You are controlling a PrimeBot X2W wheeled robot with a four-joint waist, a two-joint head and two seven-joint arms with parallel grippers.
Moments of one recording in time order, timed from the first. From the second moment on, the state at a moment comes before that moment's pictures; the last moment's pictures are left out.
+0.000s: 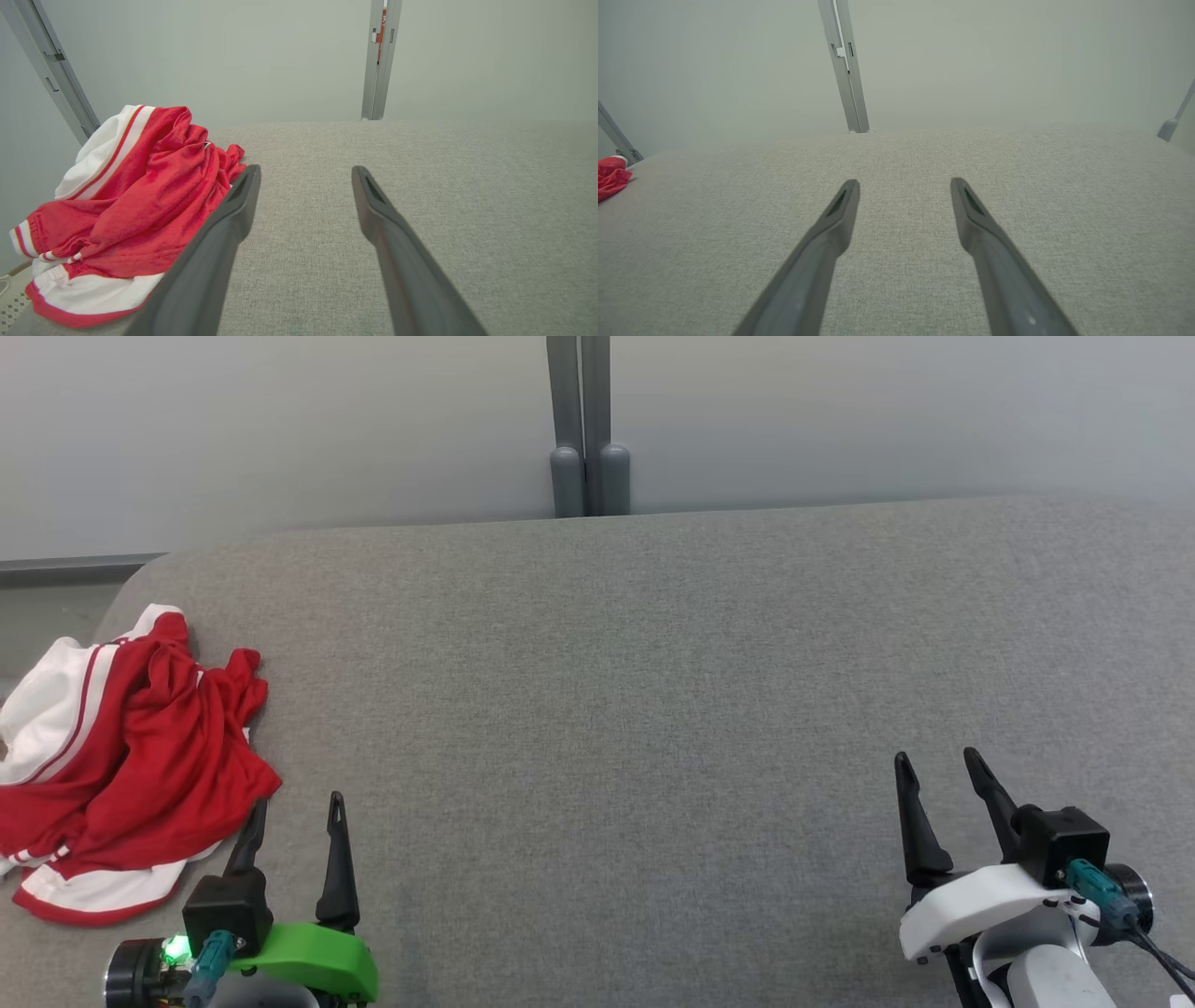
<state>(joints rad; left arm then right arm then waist) -0.05 0.06 -0.01 0.30 -0.10 -0.03 -0.24 -0.08 -0.06 -0.01 0.29 0.14 0.13 -0.24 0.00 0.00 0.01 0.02</state>
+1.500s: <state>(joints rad) -0.13 0.05 0.10 0.37 -0.14 -0.03 -0.26 -0.16 -0.11 0.17 0.29 0.07 0.13 -0.26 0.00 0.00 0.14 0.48</state>
